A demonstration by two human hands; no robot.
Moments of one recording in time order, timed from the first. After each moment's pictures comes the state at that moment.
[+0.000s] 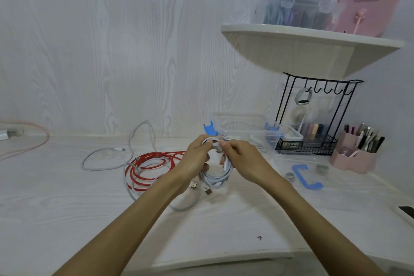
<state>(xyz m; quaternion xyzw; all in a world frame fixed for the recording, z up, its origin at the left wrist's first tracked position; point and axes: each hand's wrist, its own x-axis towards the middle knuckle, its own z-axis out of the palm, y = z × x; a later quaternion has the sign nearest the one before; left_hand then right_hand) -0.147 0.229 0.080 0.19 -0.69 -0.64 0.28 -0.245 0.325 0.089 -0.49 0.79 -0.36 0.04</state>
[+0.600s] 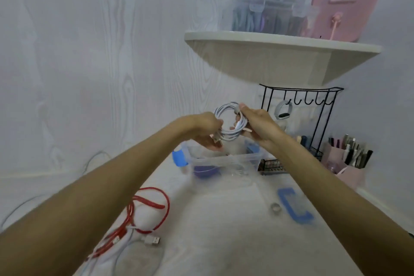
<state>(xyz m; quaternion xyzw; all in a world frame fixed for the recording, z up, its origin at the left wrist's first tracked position) -0.308 0.190 0.188 0.21 -0.85 -0.48 0.04 -0.396 0.300 0.178 -0.26 0.66 -0.68 0.16</state>
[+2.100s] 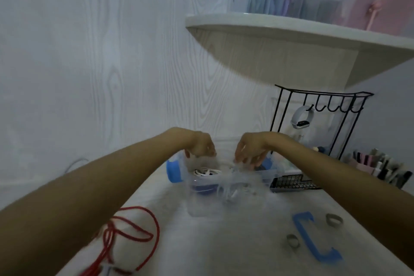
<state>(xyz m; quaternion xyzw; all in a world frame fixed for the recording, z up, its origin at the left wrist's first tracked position) -0.390 0.108 0.140 0.14 -0.98 -0.11 -0.12 -0.486 0.240 0.153 -0.35 0.91 -0.06 0.24</state>
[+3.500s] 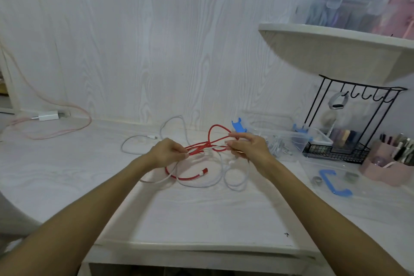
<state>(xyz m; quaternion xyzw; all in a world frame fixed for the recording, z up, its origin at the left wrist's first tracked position) -0.062 0.105 0.041 0.29 -0.88 -0.34 0.17 -0.249 0.262 0.066 -0.34 0.66 -0.62 0.24</state>
